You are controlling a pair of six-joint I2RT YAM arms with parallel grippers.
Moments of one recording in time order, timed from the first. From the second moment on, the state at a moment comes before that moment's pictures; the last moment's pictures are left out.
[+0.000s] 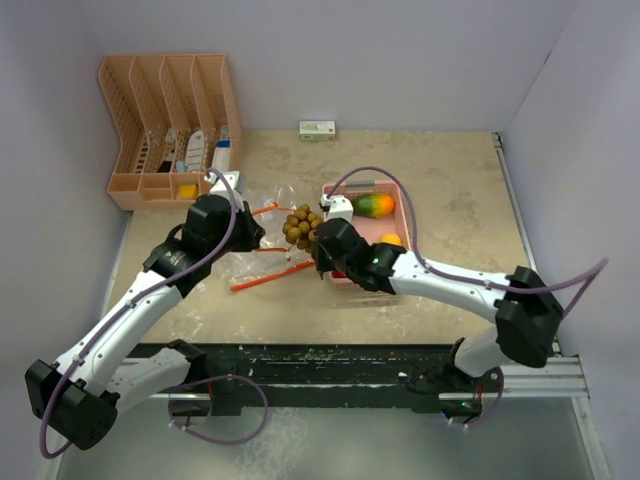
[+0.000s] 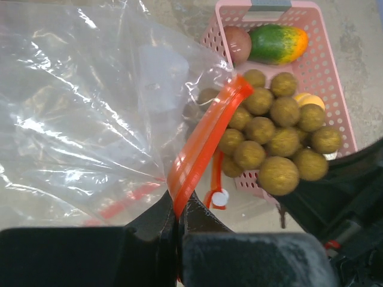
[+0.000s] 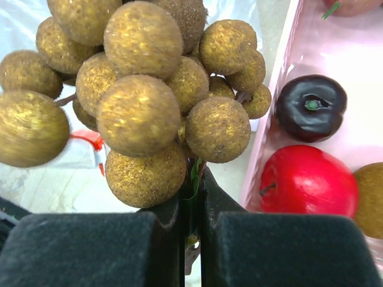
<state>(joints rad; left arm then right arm) -0.50 0.99 0.92 -0.44 -0.05 -0.49 0.99 1.52 1.07 -0.26 0.41 0.66</state>
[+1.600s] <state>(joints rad) -0.50 0.92 0.87 -0.41 0.07 -0.61 0.97 1.22 0.54 0.48 0.01 0.39</state>
